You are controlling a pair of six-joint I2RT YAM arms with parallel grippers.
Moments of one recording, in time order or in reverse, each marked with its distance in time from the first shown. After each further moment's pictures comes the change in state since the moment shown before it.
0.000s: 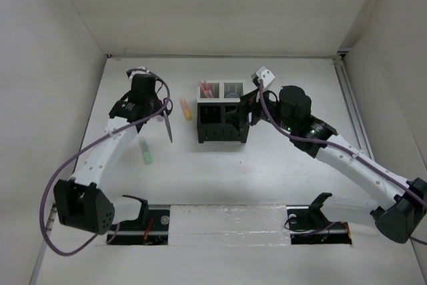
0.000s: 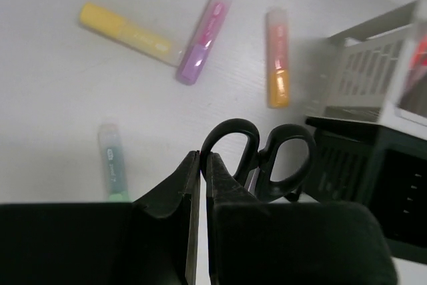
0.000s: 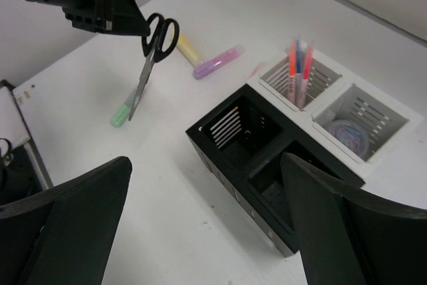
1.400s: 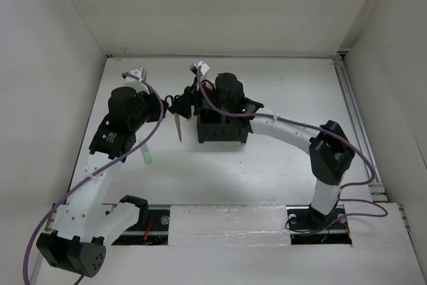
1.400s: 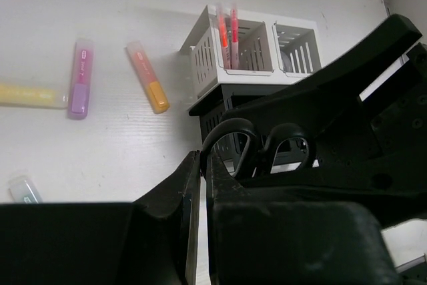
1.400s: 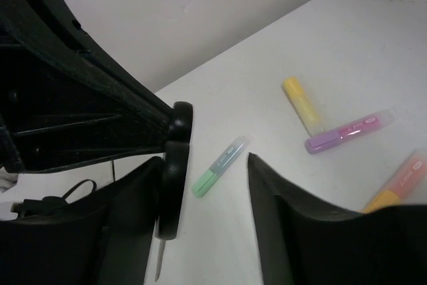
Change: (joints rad) left arm -0.001 -0.361 -0.124 0.175 0.388 0.084; right arm 0.134 0.677 0.389 0.383 -0.219 0.229
